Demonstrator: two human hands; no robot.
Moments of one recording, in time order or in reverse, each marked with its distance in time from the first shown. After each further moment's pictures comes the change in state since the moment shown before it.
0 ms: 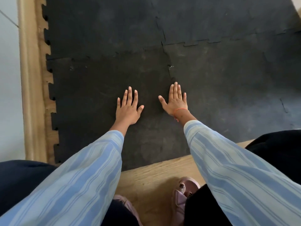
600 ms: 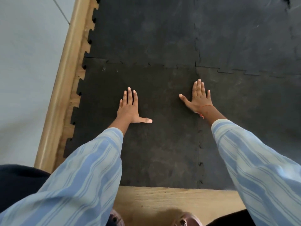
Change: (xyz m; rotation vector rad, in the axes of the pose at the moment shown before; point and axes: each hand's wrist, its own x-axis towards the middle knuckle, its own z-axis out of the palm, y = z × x) left_hand 0.020 -0.059 -0.035 -0.148 -0.110 -0.227; right_hand 0.101 -0.009 -0.053 -0.188 0.019 -0.191
